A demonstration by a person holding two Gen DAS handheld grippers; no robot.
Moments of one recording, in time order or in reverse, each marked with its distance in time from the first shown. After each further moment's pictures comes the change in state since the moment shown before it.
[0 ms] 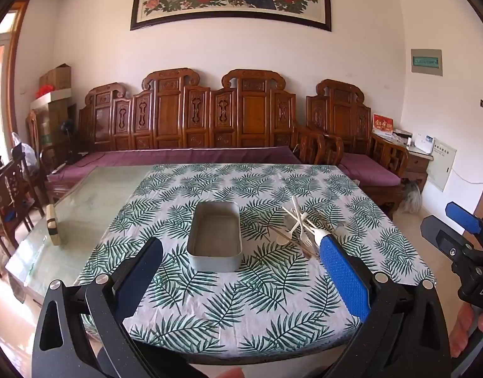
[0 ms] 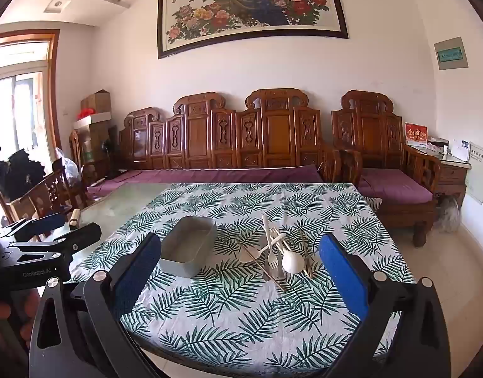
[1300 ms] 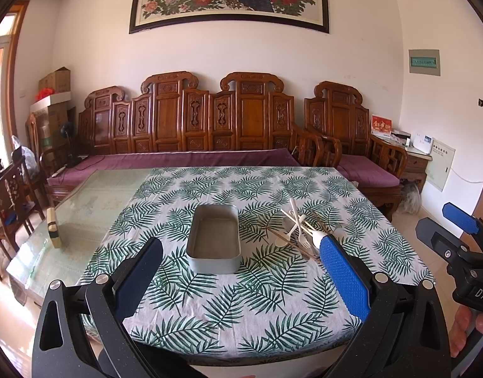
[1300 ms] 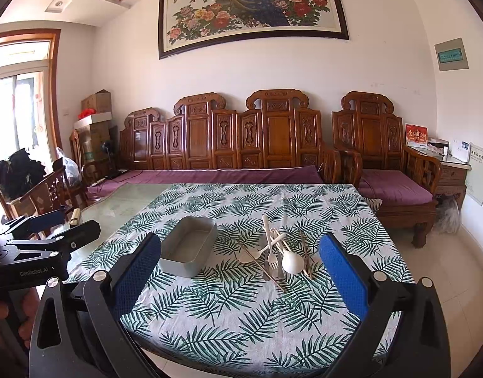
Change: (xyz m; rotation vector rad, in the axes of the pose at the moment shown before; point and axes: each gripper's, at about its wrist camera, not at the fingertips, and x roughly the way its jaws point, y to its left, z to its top) left arm 0.000 0.002 0.001 0.001 -0.007 0.002; right arm -0.001 0.000 0.000 -0.002 -0.003 -0.001
